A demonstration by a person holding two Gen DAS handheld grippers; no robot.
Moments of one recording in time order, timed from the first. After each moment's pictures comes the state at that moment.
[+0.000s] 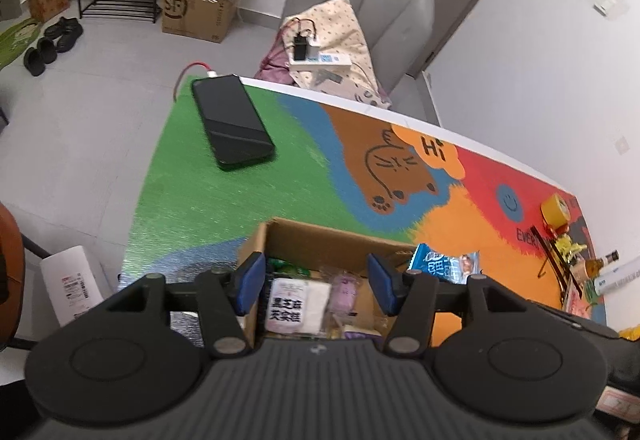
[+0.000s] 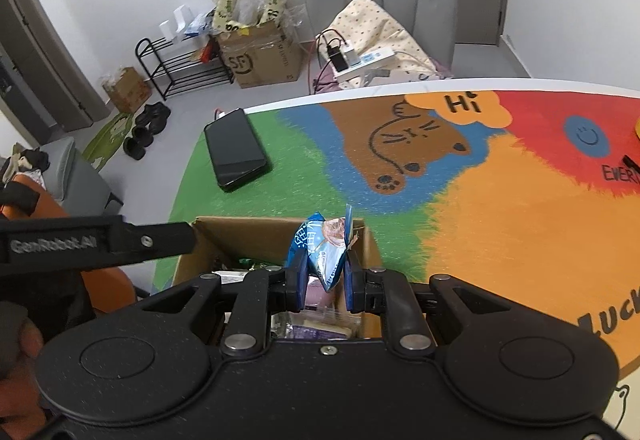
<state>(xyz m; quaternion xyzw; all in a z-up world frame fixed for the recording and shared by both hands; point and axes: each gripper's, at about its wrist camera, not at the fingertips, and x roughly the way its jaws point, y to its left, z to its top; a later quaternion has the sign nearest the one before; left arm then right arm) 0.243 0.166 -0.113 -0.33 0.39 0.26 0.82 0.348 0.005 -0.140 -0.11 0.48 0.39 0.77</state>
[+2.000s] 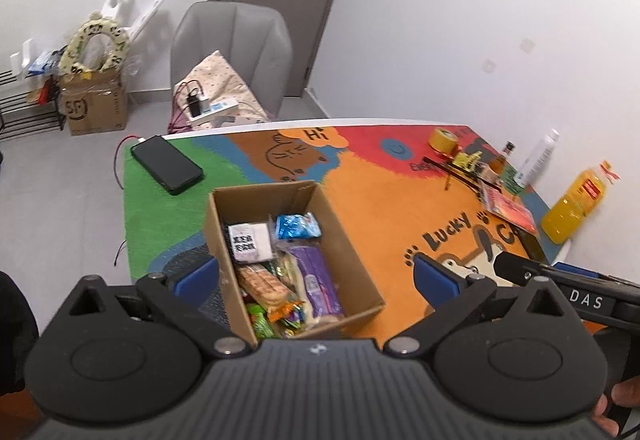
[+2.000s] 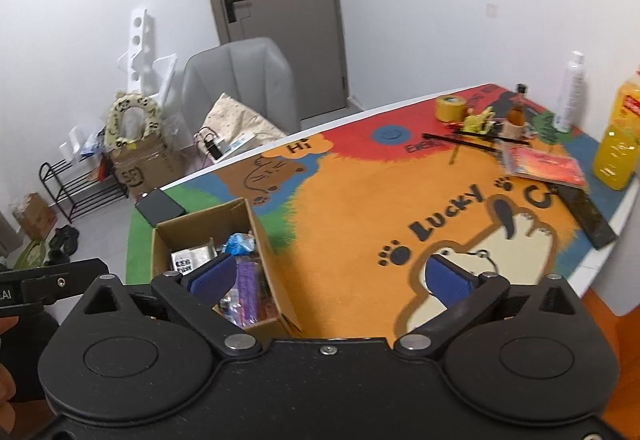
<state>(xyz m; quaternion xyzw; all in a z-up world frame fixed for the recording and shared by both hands) 0.116 0.074 -0.051 -0.18 0.35 0.09 0.92 0.194 -0.158 -0.064 -0.01 0.38 0.18 0.91</state>
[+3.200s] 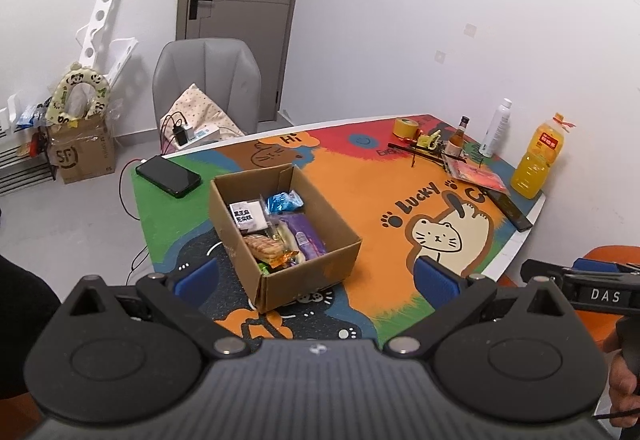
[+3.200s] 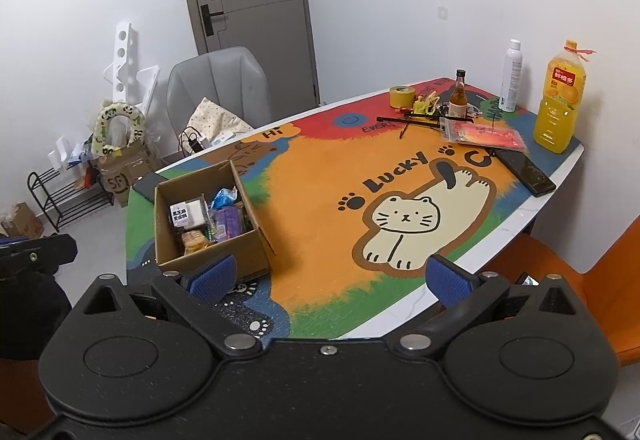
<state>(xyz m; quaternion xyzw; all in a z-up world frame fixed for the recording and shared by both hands) 0.006 0.035 -0.040 -0.10 0.31 0.05 0.94 0.083 -0.212 -0.060 -0.01 0.36 0.14 0.92</state>
